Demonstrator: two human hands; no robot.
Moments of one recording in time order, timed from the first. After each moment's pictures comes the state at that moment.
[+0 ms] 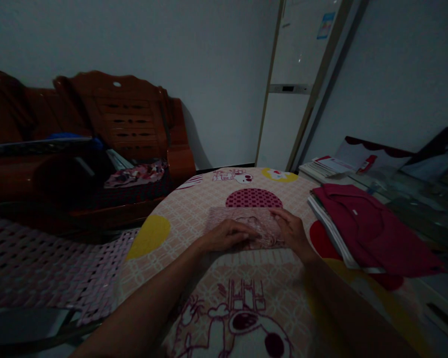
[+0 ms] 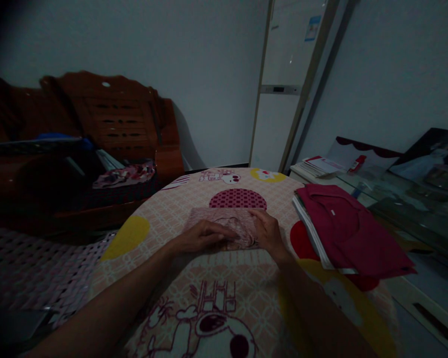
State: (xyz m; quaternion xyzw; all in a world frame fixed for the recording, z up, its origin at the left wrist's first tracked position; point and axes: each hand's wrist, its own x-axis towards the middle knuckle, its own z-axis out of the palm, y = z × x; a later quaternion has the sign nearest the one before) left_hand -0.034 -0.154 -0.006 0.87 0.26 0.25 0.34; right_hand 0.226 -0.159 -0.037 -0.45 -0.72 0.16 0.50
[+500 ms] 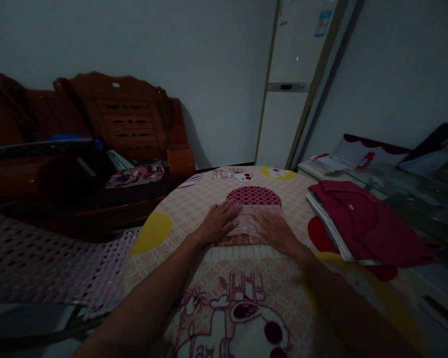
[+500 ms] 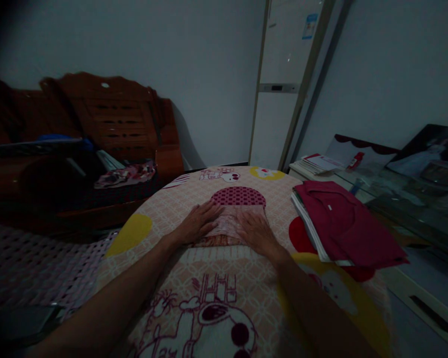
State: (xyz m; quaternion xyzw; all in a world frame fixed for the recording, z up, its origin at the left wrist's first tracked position) left_hand -0.056 -0.126 -0.040 0.91 0.40 0.14 0.04; right_hand 0.221 -0.154 -0.072 -0.45 -0.87 -0.07 0.20
